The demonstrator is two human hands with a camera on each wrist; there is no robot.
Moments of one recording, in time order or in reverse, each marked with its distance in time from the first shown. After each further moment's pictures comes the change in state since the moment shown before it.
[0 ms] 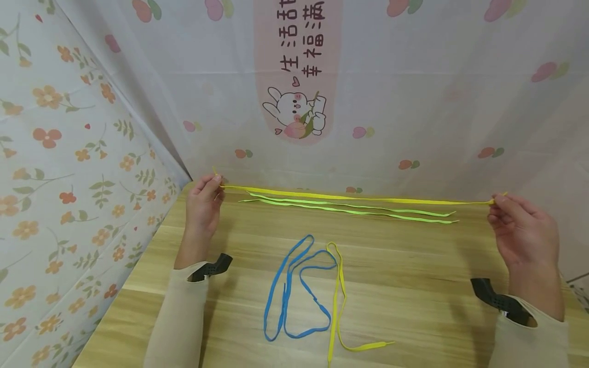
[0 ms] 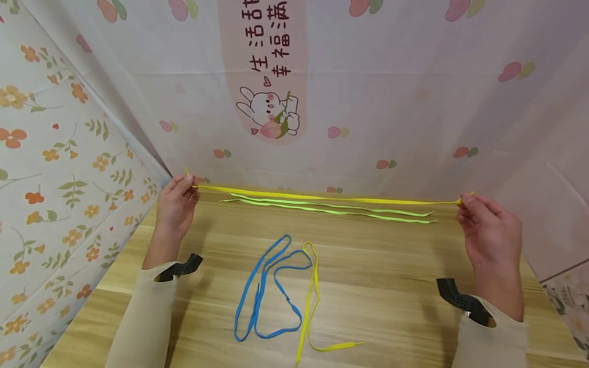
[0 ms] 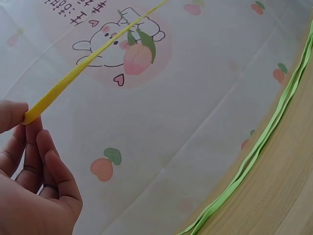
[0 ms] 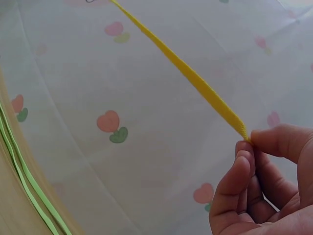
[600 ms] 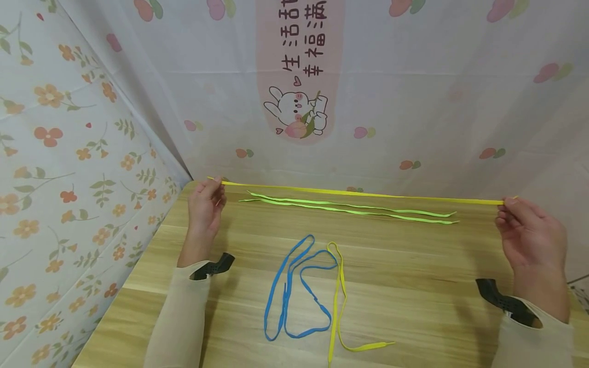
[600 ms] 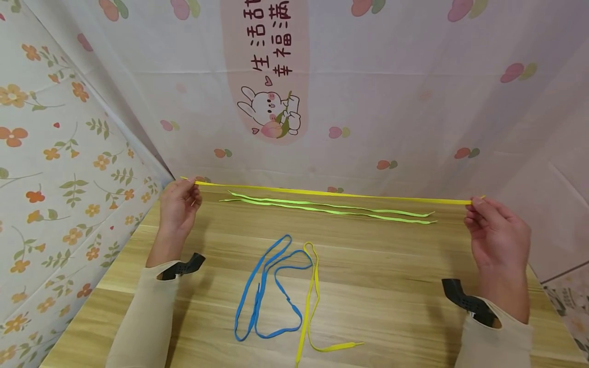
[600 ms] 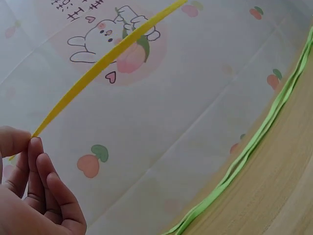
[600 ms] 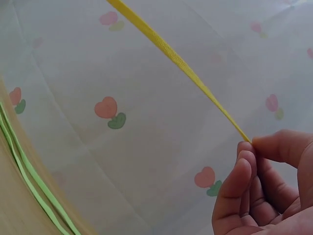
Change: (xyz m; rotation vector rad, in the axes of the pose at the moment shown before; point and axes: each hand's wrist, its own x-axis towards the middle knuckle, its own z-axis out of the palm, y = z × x) left_hand 0.003 -0.006 -0.006 0.030 0.126 -0.089; right_hand 0.004 -0.004 -0.012 -0.011 0.103 0.019
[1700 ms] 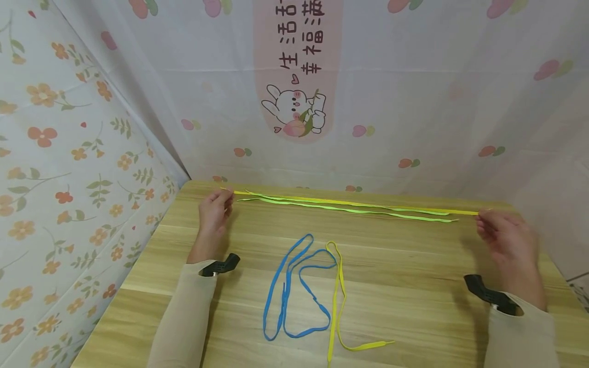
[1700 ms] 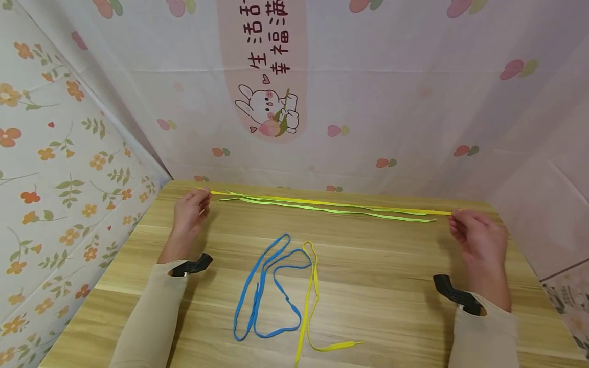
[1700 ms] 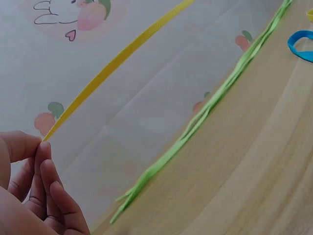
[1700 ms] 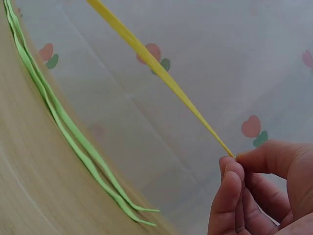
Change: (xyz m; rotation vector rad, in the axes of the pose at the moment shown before) left_hand 0.017 -0.042 -0.018 0.247 0.085 -0.150; right_hand 0.024 0.023 -0.031 -0.193 0.031 0.227
